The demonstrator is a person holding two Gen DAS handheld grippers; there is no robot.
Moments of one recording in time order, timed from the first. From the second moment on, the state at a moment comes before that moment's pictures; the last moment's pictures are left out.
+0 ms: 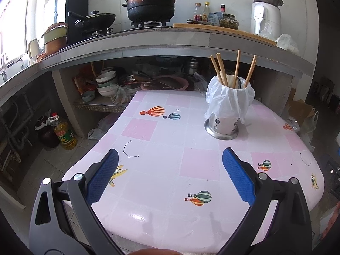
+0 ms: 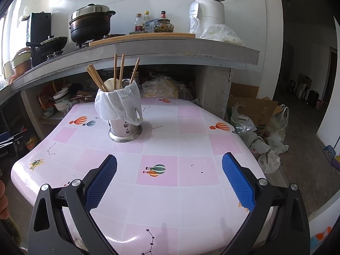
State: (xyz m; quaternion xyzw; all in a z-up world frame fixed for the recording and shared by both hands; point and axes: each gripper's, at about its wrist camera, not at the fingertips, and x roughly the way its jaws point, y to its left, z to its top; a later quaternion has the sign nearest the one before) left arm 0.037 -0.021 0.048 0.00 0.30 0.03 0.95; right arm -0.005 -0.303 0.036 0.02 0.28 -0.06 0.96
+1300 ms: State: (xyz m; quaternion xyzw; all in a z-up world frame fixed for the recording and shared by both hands) left arm 0.036 -0.016 0.043 0.00 0.31 0.03 0.95; right arm -0.003 -0.301 0.037 0.02 0.28 -0.05 0.96
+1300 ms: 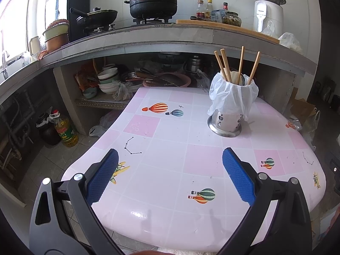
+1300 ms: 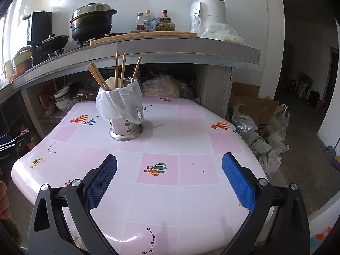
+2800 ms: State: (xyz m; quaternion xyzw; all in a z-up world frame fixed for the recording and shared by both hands) left arm 0.036 -0.017 0.044 0.00 0.31 0.03 0.95; right arm -0.002 -0.300 0.037 0.02 0.28 -0.05 0.96
